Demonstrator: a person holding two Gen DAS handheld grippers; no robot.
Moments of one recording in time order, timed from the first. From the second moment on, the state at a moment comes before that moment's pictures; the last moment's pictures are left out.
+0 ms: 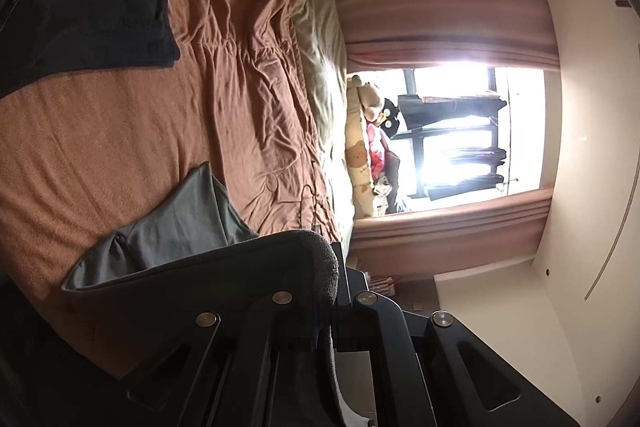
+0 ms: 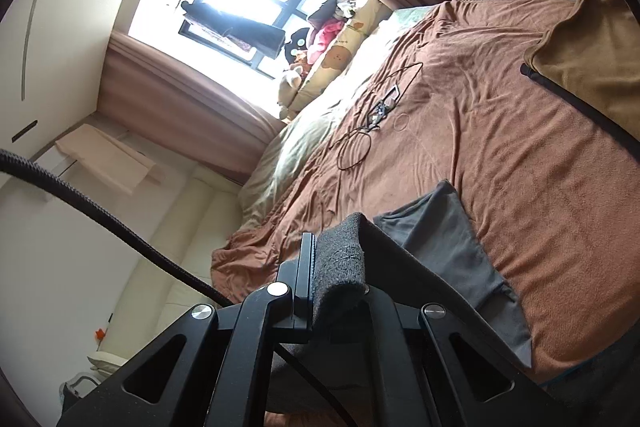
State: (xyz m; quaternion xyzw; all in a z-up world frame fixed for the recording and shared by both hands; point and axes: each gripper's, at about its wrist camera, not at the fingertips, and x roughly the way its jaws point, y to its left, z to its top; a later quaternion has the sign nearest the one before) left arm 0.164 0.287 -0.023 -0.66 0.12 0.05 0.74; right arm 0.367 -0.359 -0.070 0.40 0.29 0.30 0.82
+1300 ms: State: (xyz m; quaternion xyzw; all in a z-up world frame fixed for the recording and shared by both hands) left arm 0.371 0.349 -0.193 -0.64 0.29 0.17 0.69; right arm 0.558 -0.269 -0.163 0.38 0.45 0.20 0.79
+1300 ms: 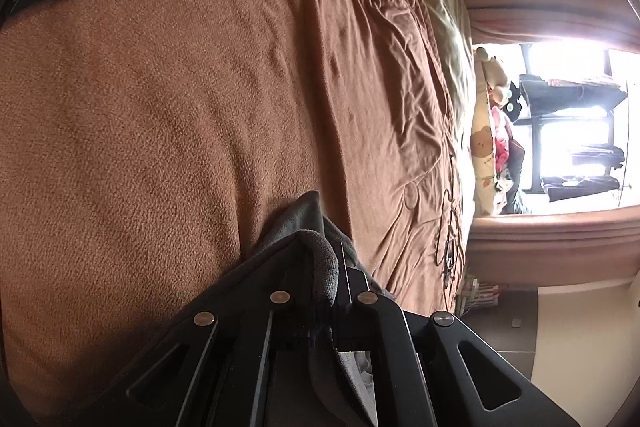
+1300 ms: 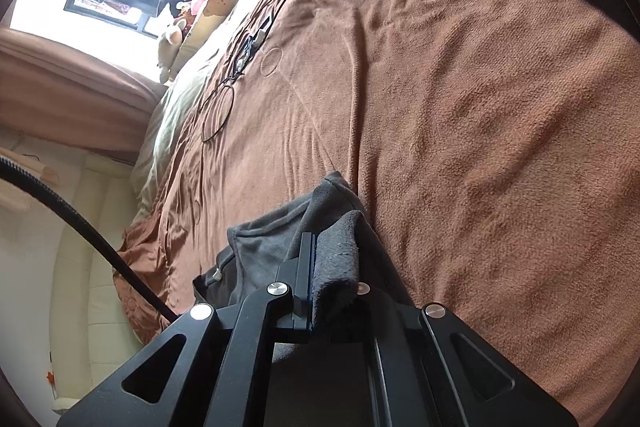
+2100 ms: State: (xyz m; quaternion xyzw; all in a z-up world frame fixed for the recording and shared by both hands) left arm 0.370 0.293 -0.146 -0.23 0.49 0.10 0.83; right arm 0.490 -0.232 -0.092 0.05 0.46 0.18 0.87
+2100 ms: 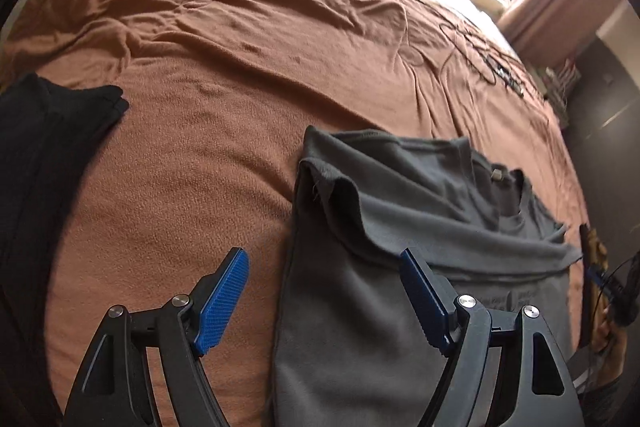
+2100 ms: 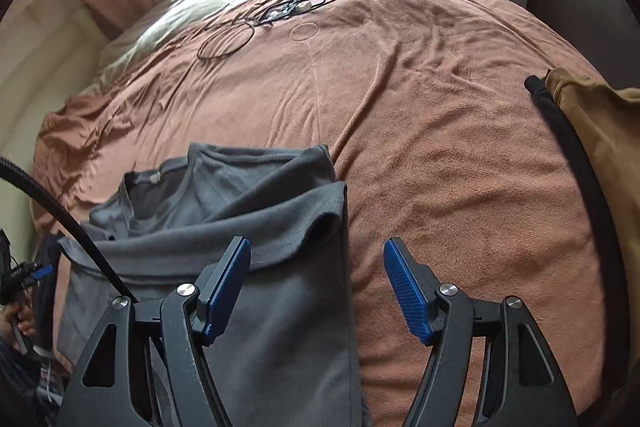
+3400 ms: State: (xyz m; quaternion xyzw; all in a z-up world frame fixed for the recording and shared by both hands) left arm 0.468 0.304 -0.207 -0.14 0.53 0.15 0.82; right arm 0.584 -0.167 -0.153 -0.10 0.48 0.12 0.86
